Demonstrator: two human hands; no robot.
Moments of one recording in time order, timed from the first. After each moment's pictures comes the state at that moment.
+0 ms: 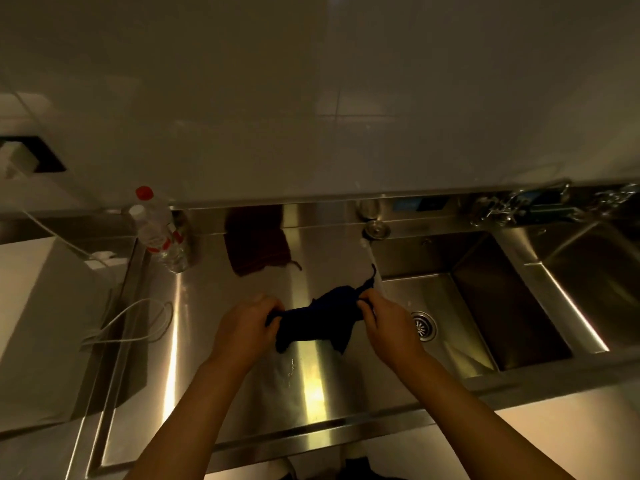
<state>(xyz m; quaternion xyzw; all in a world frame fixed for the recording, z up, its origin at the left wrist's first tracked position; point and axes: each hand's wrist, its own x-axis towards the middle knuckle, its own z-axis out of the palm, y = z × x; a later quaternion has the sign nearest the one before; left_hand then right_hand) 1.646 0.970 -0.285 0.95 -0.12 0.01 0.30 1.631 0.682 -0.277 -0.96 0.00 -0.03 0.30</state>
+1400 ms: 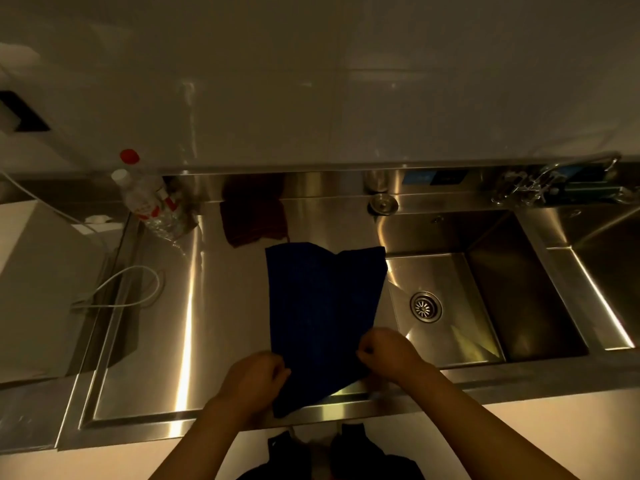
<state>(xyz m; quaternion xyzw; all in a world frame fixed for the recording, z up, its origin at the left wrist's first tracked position) 1.562 0.924 -0.373 0.93 -0.06 -0.27 0.22 1.611 0.619 -0.360 -0.93 -0.08 0.31 0.19</state>
